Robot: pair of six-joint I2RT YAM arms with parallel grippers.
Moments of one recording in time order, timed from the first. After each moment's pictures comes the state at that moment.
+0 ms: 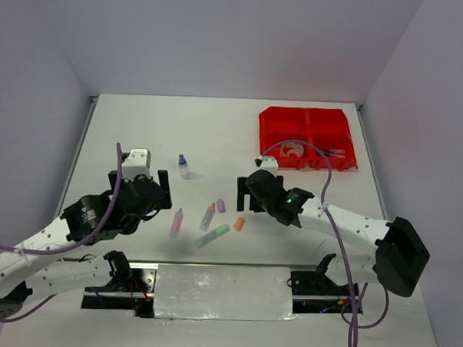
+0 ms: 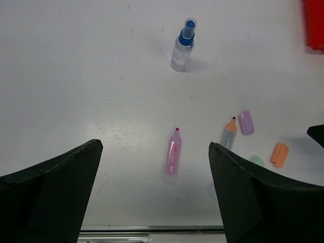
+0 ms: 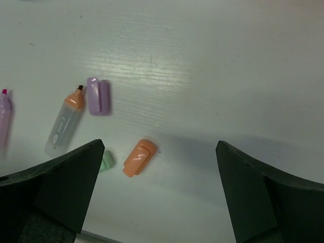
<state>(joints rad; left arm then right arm) -0.98 0.80 1.02 -1.01 -0.82 -0.74 0.88 1.27 0.79 -0.37 0.37 0.65</state>
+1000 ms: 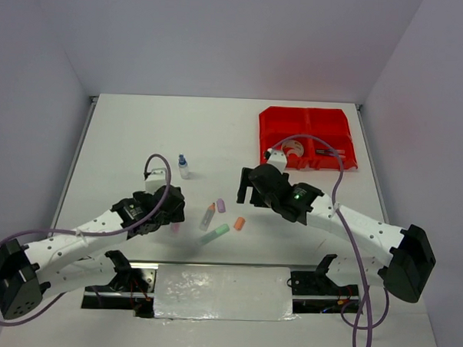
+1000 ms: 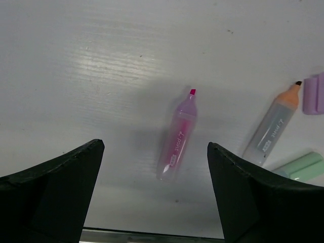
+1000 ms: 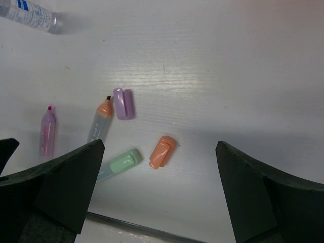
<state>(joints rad) -0.82 0.97 0.64 -0.71 -0.55 -0.87 0.88 1.20 0.91 -0.52 0.39 0.80</state>
